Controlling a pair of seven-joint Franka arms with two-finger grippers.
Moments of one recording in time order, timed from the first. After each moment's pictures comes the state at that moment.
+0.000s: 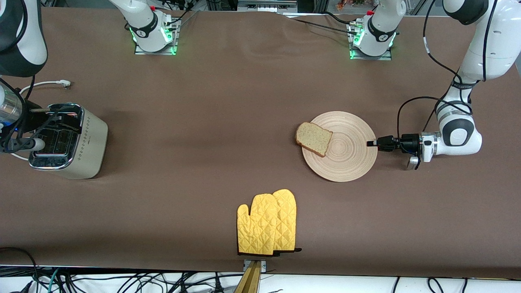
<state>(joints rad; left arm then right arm) 0.30 0.73 -0.01 -1.90 -1.04 1.76 1.04 -0.01 0.22 -0.03 -1.58 -0.03 1.72 -0.13</state>
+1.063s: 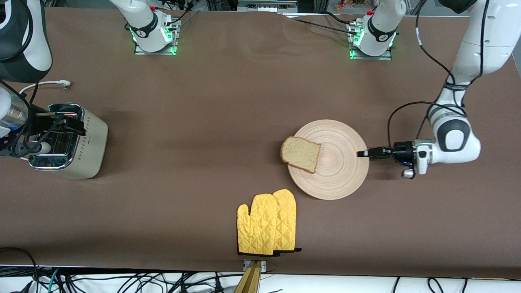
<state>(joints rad) 0.22 0.66 -0.14 -1.86 -1.18 1.87 0.75 -0.01 0.23 -0.03 -1.57 -0.03 1.72 -0.13</state>
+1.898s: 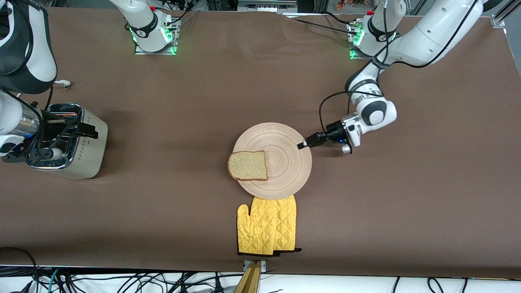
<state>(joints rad) 0.13 0.65 -0.53 -2.14 -1.99 2.40 1.28 -0.01 0.29 -0.03 -1.58 0.08 1.72 -0.13</state>
